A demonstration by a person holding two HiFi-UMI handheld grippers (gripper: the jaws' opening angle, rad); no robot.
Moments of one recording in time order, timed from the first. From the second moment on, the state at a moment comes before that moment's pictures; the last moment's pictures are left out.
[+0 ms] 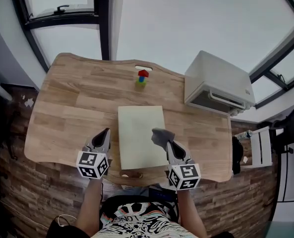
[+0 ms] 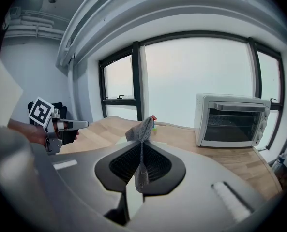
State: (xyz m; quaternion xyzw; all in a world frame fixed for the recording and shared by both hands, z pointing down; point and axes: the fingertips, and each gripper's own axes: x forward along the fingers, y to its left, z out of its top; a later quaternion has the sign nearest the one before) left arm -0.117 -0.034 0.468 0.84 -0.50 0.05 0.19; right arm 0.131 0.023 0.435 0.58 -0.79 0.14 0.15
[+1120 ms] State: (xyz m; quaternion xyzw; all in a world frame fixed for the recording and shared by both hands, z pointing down) left arm -0.097 -0.069 0.553 0.80 -0.52 0.11 0.27; right arm 0.156 -0.019 0.505 0.55 -0.79 0.16 0.21
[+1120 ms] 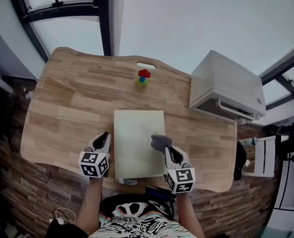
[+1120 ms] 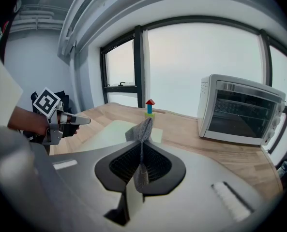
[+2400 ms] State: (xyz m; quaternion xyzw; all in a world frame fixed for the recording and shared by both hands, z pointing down) left arm -0.075 -0.071 0.602 0.79 -0.49 0.14 0.35; right arm 0.158 -0.041 0.571 0.51 -0.77 0.09 0.39
